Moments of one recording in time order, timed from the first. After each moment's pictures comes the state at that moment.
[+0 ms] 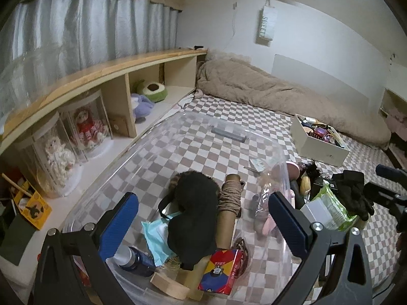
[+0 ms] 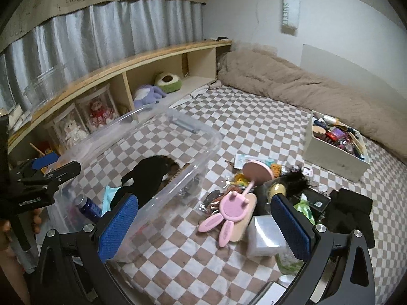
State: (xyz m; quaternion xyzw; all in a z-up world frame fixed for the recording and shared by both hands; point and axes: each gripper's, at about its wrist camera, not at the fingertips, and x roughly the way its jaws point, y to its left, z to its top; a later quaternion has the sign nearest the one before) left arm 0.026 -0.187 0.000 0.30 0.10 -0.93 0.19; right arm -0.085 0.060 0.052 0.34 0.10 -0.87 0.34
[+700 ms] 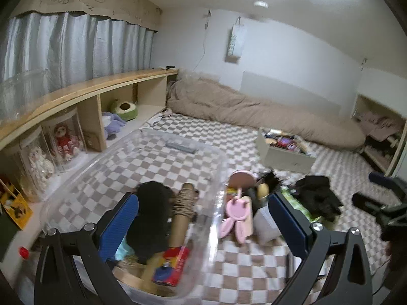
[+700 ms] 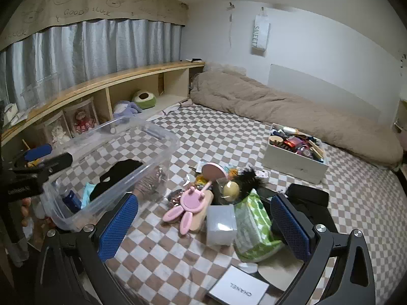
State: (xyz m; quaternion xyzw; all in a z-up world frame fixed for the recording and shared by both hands) left arm 0.054 -0.108 0.021 0.24 0.11 -0.96 0.13; right arm -0.042 0.151 0.063 0.28 0.11 -0.91 0.28
